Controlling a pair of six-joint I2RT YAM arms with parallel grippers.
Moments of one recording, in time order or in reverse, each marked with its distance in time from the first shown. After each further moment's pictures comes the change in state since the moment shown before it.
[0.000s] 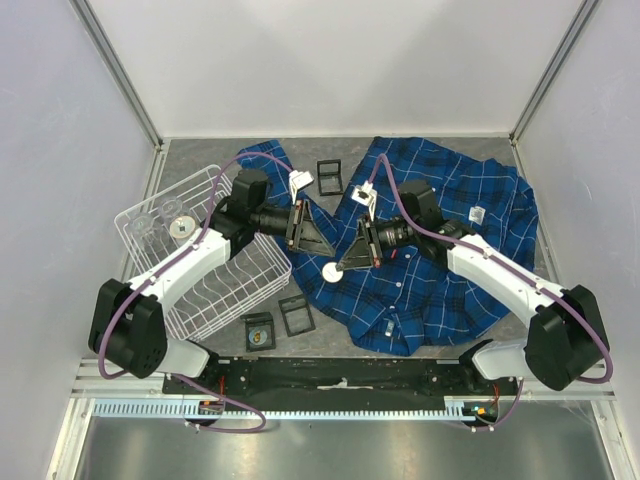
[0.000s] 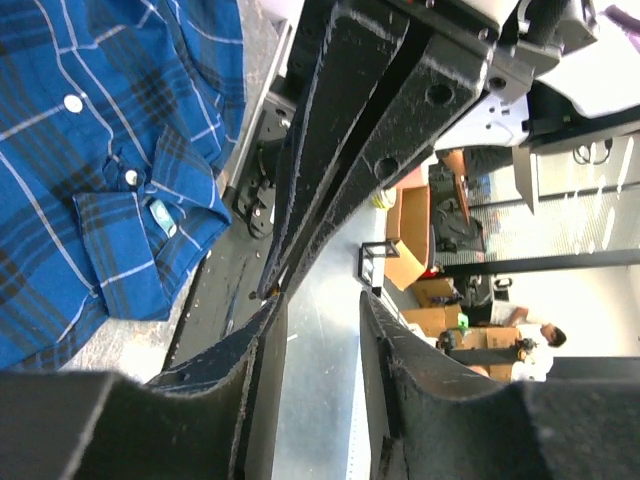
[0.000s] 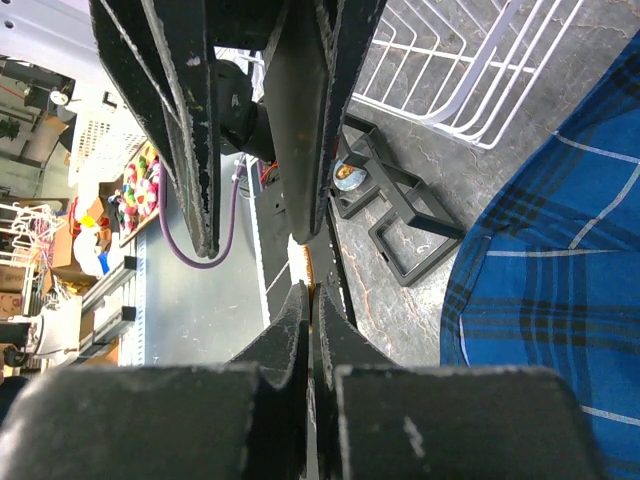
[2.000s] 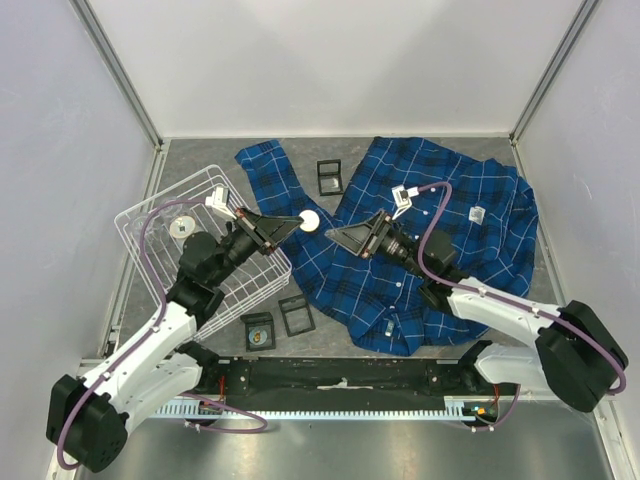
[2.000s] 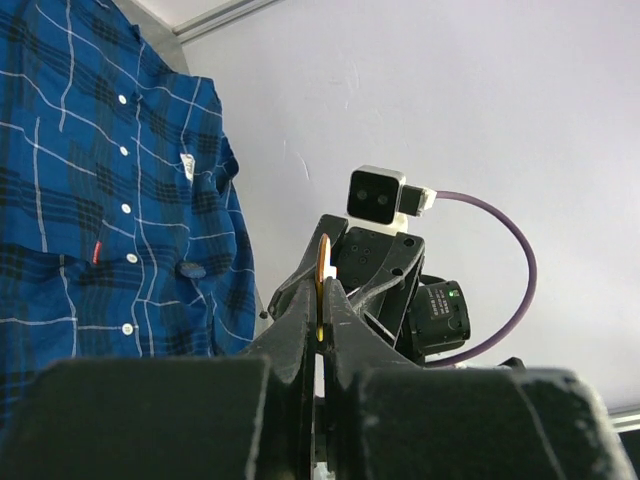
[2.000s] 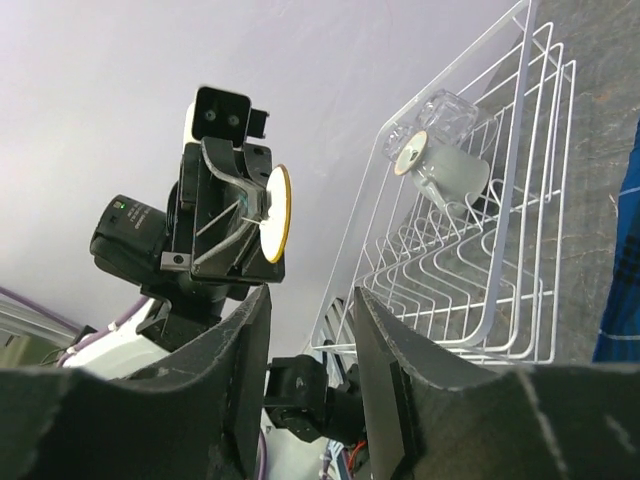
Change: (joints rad) left arm -0.026 -0.560 -0.474 0.523 -0.876 -0.558; right arm 0.161 -0.152 -0.421 1.015 0.694 0.780
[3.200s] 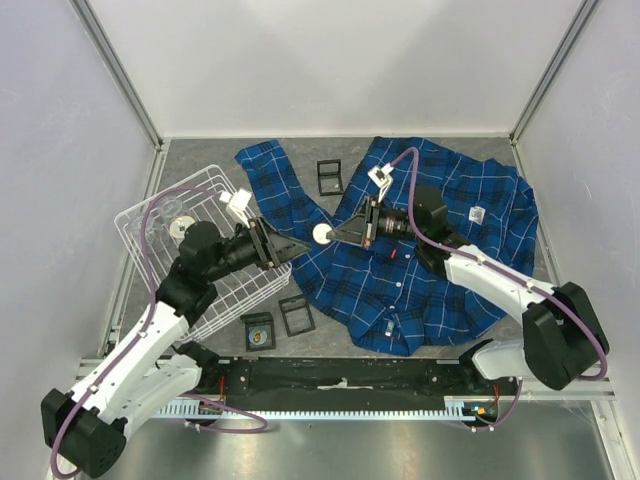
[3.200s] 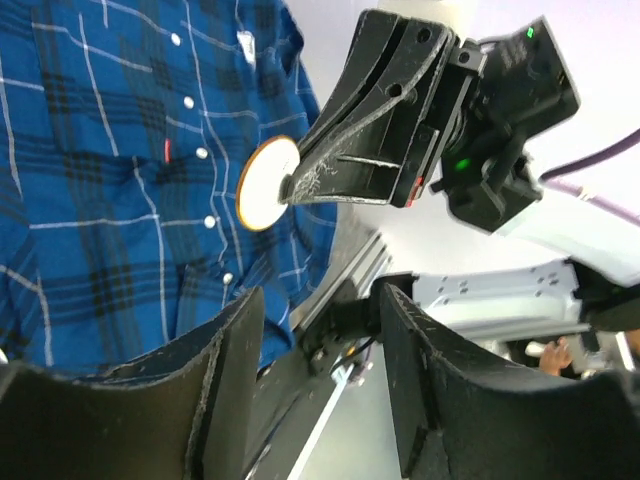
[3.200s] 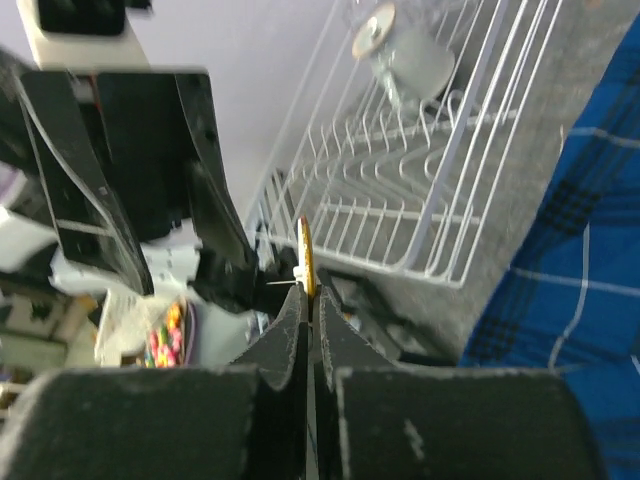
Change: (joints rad) left arm 0.000 -0.053 0.095 -0.366 0.197 0.283; right arm -0.155 0.165 0.258 -0.315 -0.417 -0.256
